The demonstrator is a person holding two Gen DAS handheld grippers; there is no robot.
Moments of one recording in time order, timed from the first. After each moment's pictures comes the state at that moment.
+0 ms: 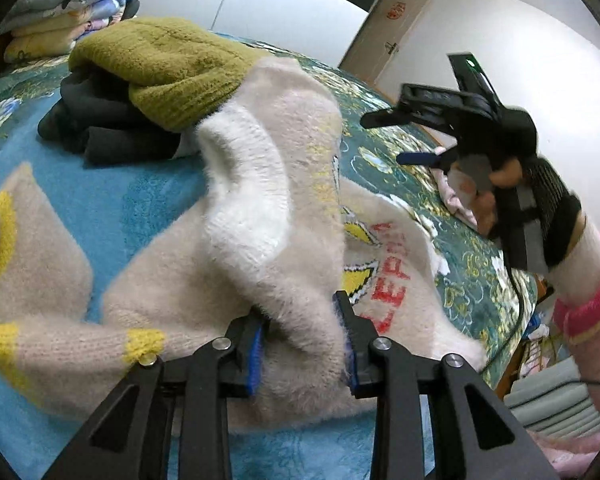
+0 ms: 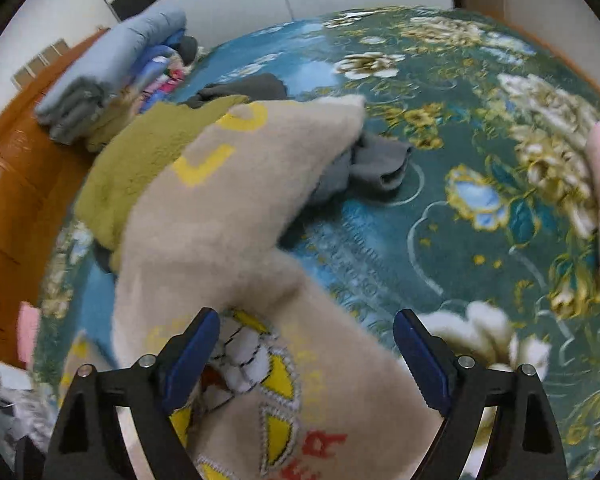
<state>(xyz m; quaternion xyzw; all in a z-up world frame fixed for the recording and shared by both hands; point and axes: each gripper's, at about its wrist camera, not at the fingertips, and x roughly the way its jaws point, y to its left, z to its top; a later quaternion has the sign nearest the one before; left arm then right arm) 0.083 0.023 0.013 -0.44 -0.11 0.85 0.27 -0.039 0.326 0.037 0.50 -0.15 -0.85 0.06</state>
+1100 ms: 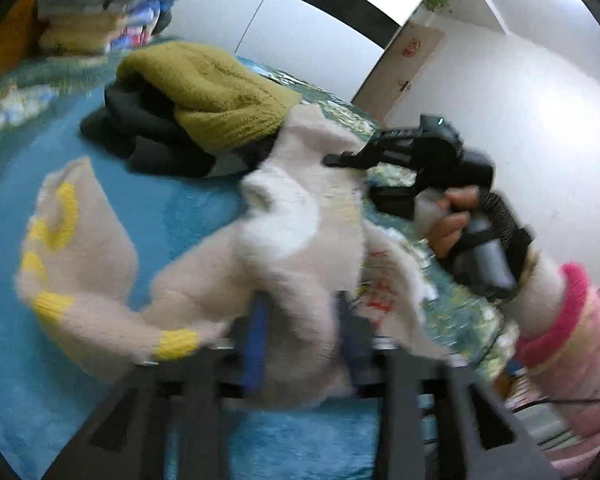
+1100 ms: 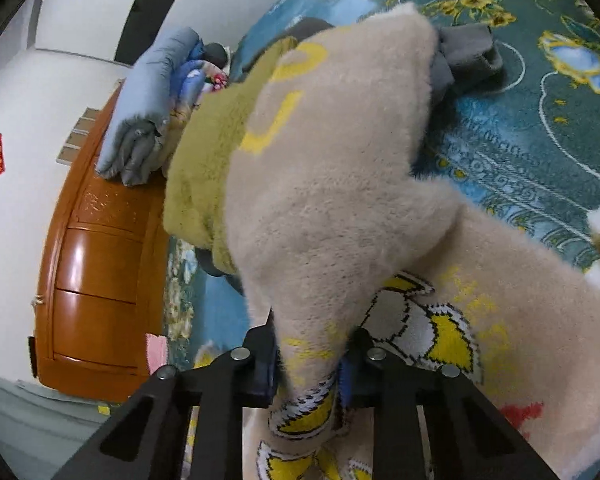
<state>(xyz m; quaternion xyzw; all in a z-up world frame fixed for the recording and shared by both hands) 0.121 -0.010 0.031 -0.39 -0.10 0.89 0.24 -0.053 0.287 -0.007 0.51 -0.38 -0.75 0.18</state>
